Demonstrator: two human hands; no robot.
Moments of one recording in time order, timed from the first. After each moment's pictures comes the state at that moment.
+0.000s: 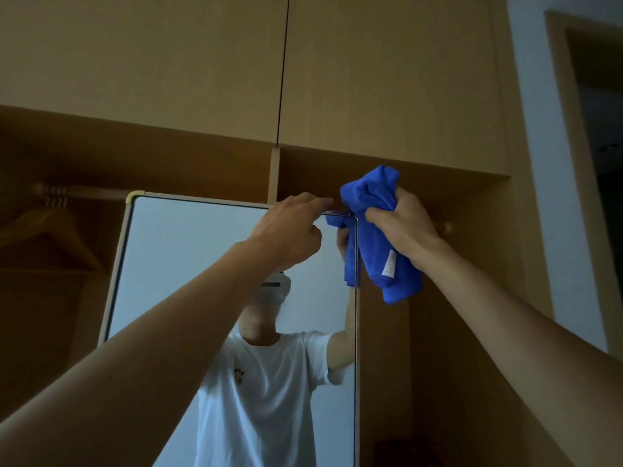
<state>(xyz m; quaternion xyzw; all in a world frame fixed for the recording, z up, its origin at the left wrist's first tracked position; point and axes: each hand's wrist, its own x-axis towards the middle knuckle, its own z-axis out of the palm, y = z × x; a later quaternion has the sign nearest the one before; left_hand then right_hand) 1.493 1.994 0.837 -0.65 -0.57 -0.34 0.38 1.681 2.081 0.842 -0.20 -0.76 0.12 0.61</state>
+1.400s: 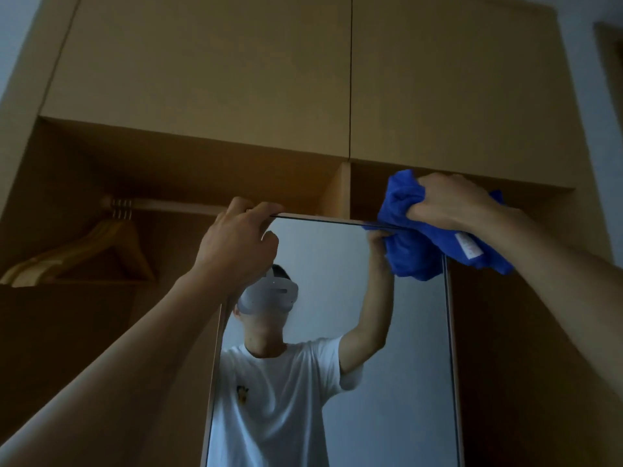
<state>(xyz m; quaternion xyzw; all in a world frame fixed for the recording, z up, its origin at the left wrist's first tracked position) 1.332 1.886 0.817 -0.53 -0.63 -0.43 0.37 1.614 2.016 0.904 -0.40 -0.79 -0.19 0.43</state>
